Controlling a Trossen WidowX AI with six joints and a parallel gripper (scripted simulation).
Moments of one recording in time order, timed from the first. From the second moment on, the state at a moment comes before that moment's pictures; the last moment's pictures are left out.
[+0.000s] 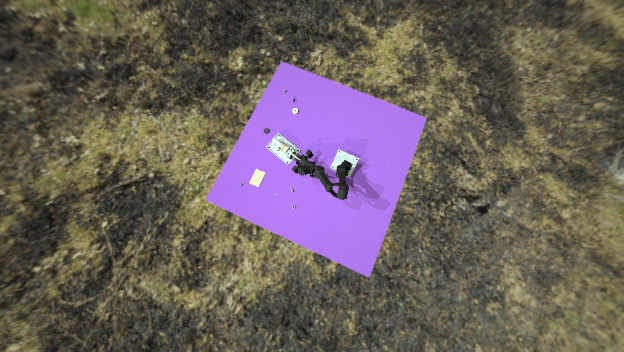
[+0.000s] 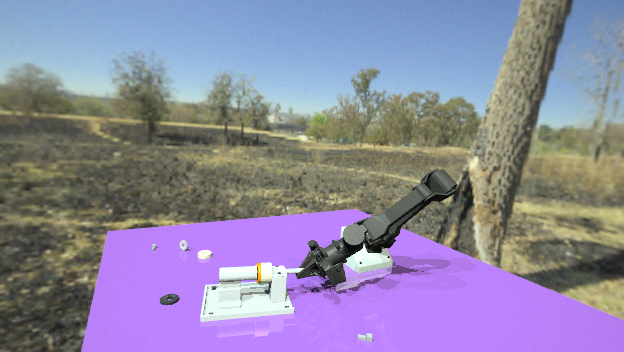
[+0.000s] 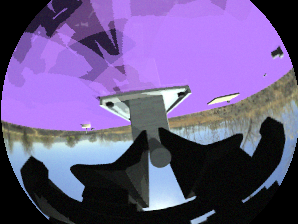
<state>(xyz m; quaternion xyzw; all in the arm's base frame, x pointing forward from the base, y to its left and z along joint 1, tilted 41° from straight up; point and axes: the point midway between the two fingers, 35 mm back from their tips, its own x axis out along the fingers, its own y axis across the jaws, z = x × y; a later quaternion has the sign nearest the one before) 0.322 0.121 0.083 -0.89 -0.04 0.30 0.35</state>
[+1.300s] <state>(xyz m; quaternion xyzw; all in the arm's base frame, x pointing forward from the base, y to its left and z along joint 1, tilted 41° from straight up) 0.317 0.122 0.084 -0.89 -0.04 0.30 0.35</state>
